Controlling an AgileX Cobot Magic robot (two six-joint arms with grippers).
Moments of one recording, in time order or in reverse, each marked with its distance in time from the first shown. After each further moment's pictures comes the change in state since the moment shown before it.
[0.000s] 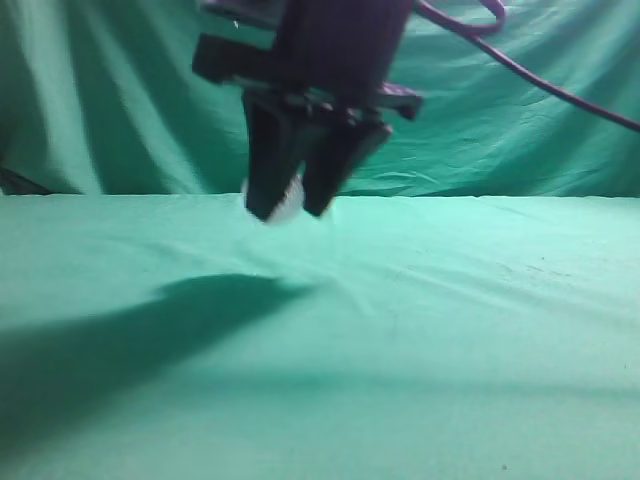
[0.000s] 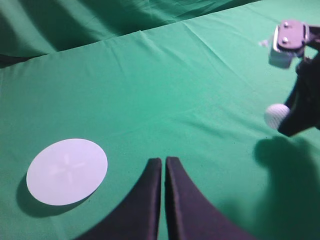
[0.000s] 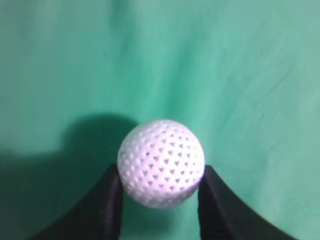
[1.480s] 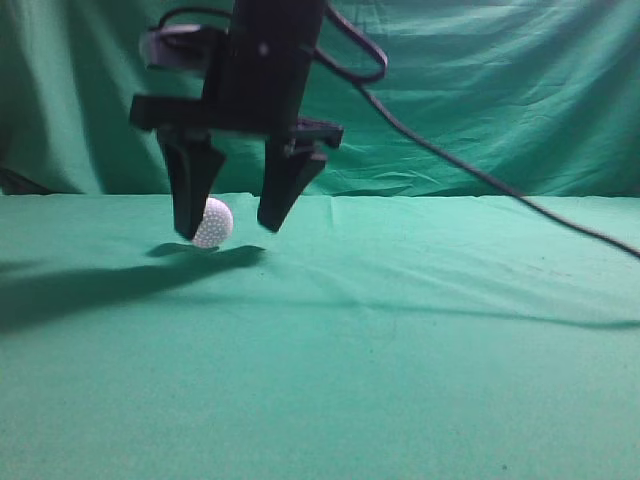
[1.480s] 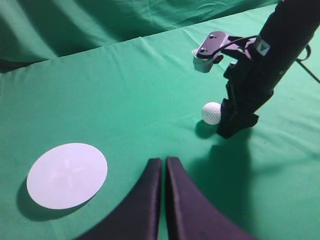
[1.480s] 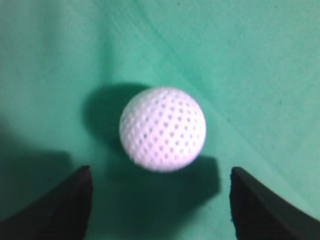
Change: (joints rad) left arm 0.000 -0.022 0.000 -0.006 0.000 0.000; right arm 0.000 0.339 -0.543 -0.053 0.221 0.086
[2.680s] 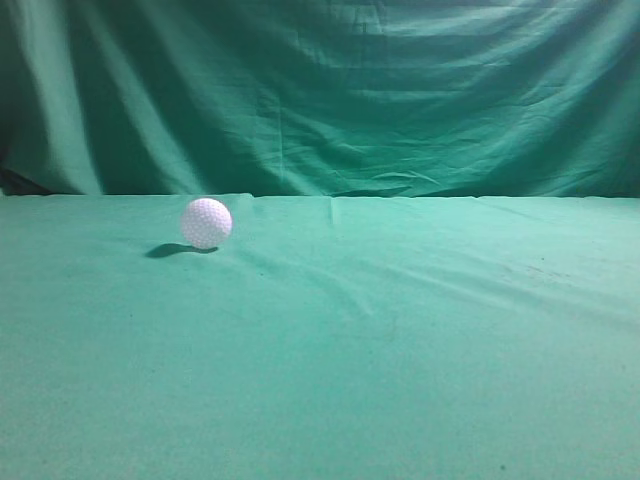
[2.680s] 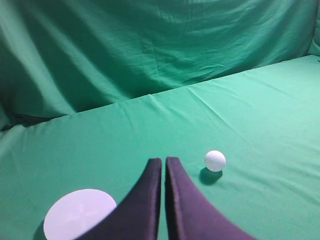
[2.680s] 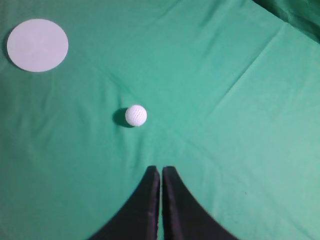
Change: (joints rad) left arm 0.000 -0.230 0.003 0.002 0.002 0.002; right arm 0.000 -0.697 -0.035 -0.165 0.377 0.147
